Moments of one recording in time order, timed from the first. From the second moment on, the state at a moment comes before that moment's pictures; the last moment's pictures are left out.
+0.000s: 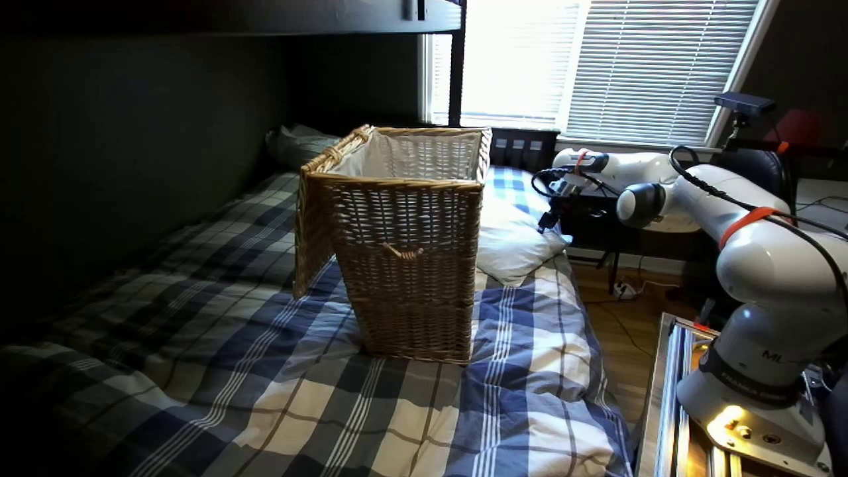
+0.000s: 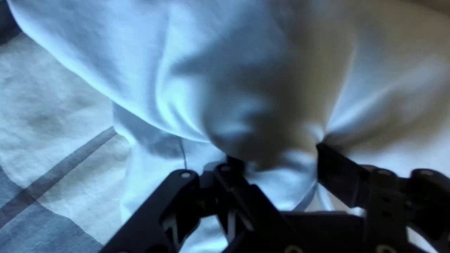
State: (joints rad) arm -0.95 1.48 0.10 -0.45 0.33 1.75 -0.91
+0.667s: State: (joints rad) arm -0.96 1.40 0.14 -0.44 0.32 1.45 -0.75
